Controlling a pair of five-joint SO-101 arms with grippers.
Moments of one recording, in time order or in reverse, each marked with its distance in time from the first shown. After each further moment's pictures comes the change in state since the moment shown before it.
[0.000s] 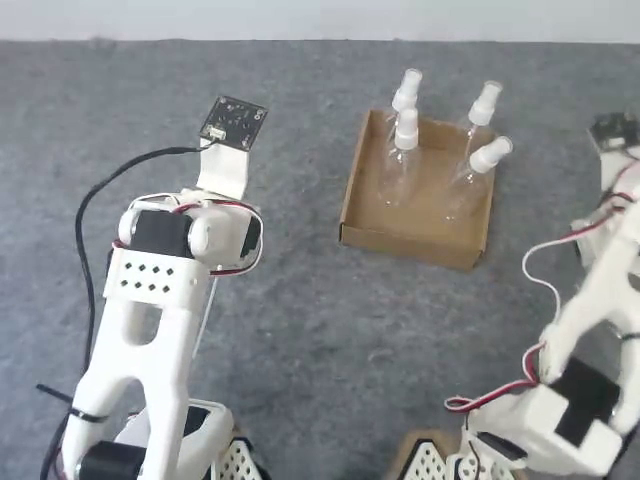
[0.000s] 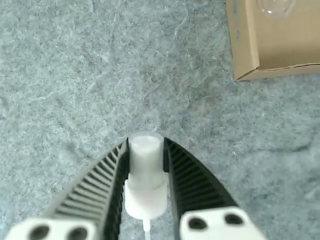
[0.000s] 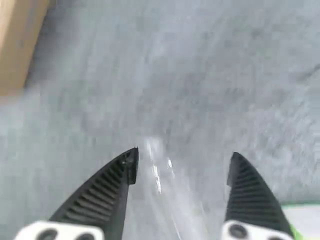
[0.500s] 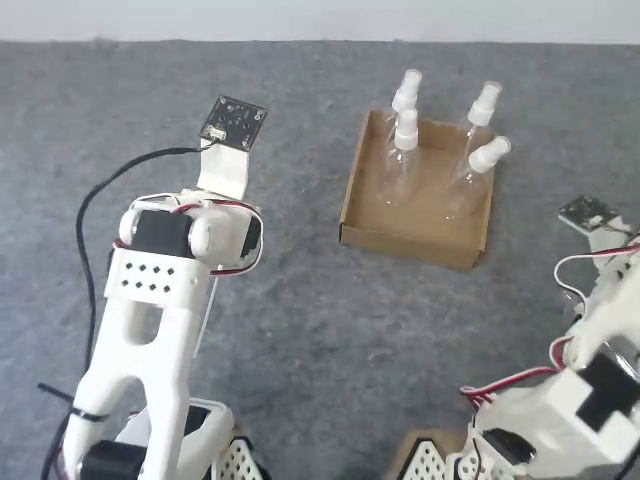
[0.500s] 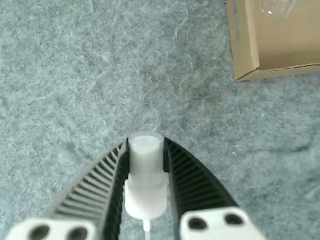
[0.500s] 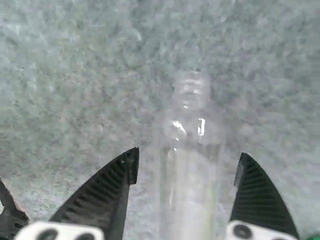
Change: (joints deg) left arm 0.0 0.0 0.0 0.0 0.2; right arm 8.5 8.1 10.7 -1.4 26.0
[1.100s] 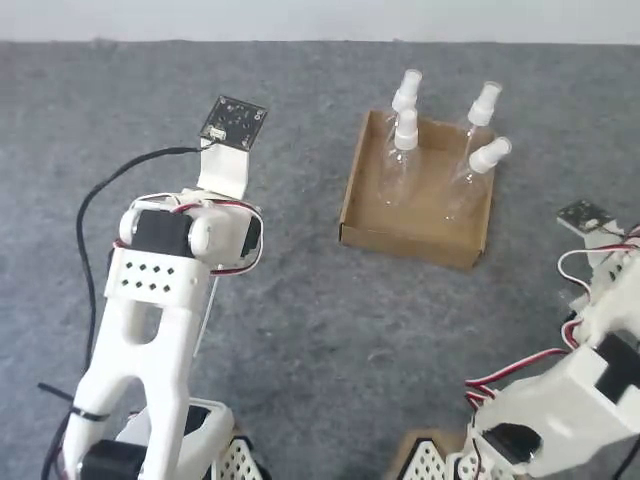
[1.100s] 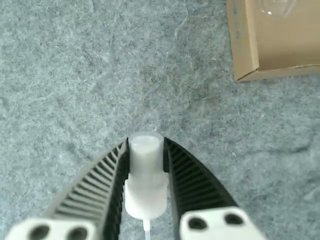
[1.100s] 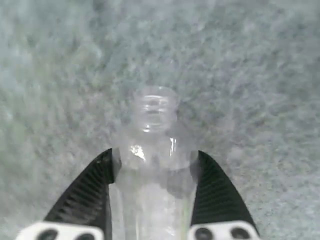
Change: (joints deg) left arm 0.0 0.0 -1.6 0.0 0.0; right arm -2.5 6.8 -1.0 -8.0 -7.3
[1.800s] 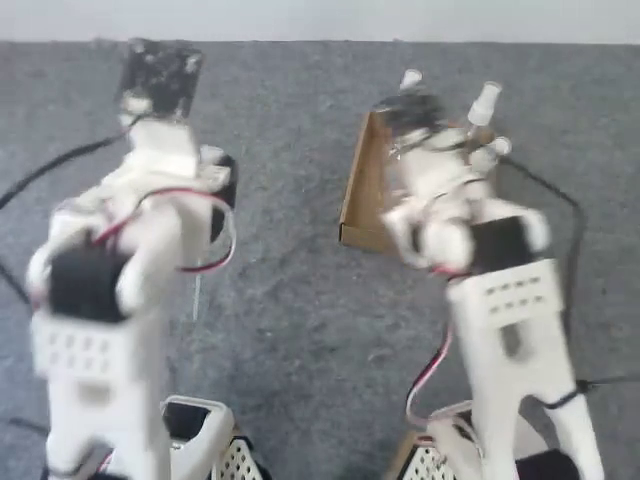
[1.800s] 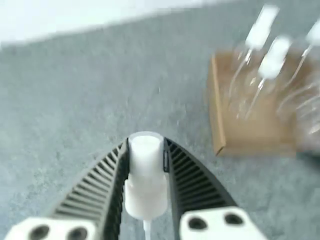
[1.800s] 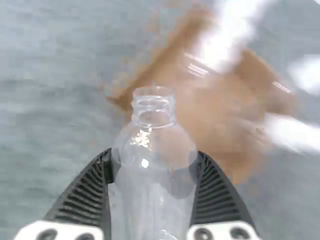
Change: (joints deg) left arm 0.0 -12.0 -24.5 11.1 5.5; right arm -62.9 -43.0 0.9 5.4 -53.0
